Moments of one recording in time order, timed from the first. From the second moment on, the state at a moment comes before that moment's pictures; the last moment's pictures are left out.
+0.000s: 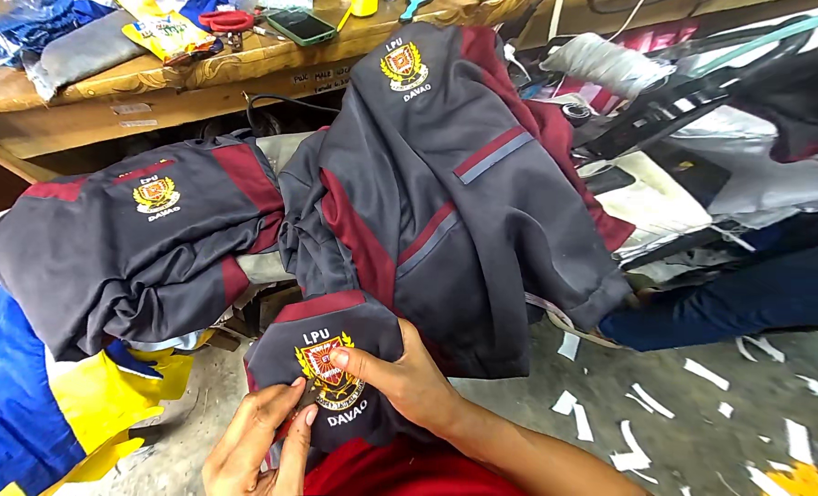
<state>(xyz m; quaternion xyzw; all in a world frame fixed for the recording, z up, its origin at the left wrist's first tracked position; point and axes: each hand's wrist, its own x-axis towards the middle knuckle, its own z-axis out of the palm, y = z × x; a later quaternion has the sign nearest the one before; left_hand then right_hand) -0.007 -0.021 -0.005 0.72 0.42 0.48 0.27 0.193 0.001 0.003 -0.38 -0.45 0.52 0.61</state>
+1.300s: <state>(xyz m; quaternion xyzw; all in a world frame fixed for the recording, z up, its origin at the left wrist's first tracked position) 0.001 -0.025 -0.012 0.65 0.44 0.50 0.36 0.189 -0.002 0.000 -0.39 -0.48 0.48 0.62</state>
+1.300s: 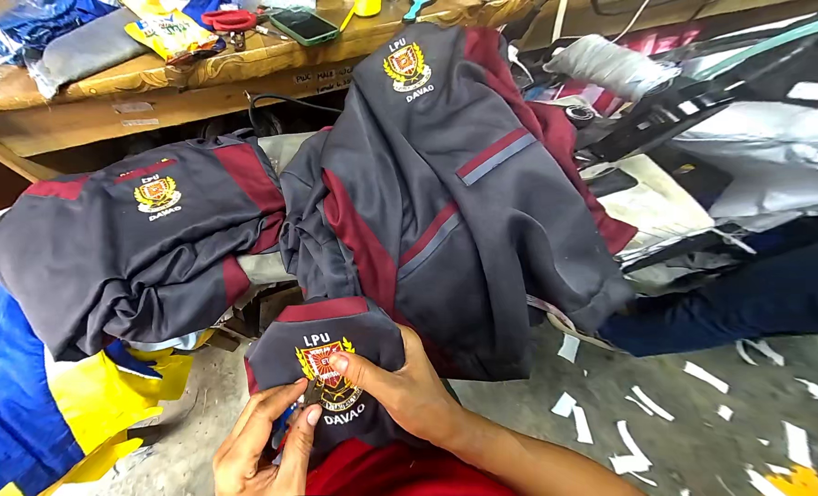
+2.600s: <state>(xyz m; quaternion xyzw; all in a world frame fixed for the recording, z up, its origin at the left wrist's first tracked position) -0.001 -0.018 -0.013 0.75 0.42 0.47 0.17 0.188 -0.003 0.001 -0.38 -0.40 0.56 0.62</state>
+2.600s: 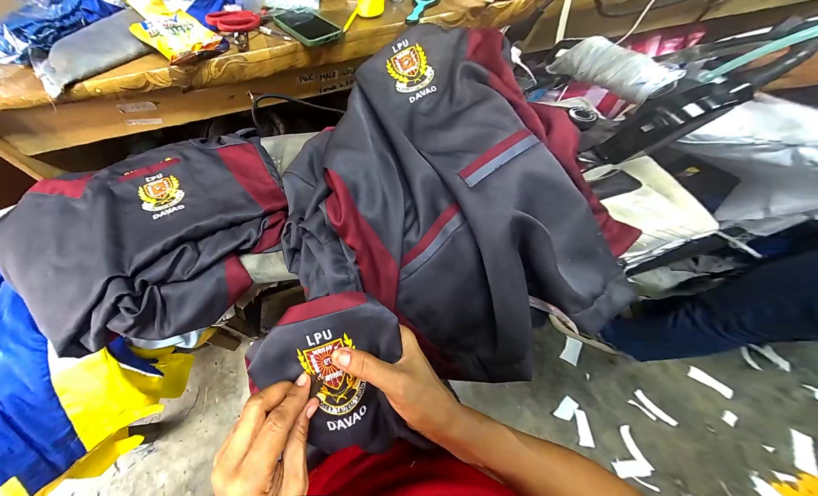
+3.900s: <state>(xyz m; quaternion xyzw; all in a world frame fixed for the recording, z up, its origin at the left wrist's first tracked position) -0.002 -0.024 -0.007 0.75 0.43 0.45 0.23 0.190 0.000 -0.004 -0.38 -0.44 0.53 0.62</state>
